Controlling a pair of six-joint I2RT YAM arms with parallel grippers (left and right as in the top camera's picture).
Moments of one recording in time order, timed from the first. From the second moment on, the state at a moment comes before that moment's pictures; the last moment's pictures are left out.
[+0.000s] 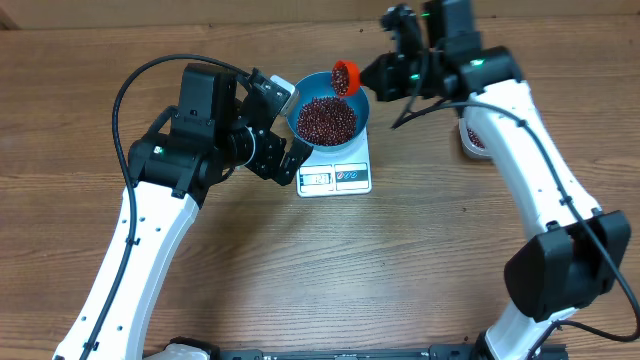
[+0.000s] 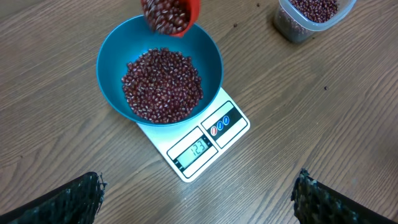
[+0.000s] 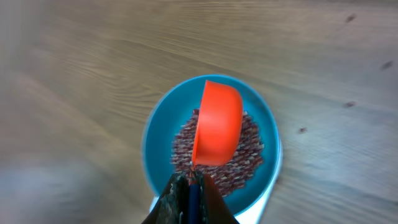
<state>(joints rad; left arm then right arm) -0.27 1.41 1.40 -0.87 0.36 0.21 0.32 1.88 1.79 -0.78 -0.37 0.06</state>
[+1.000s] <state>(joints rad) -0.27 1.41 1.40 -0.87 0.36 0.21 0.56 1.88 1.80 -0.78 0.18 -0.12</state>
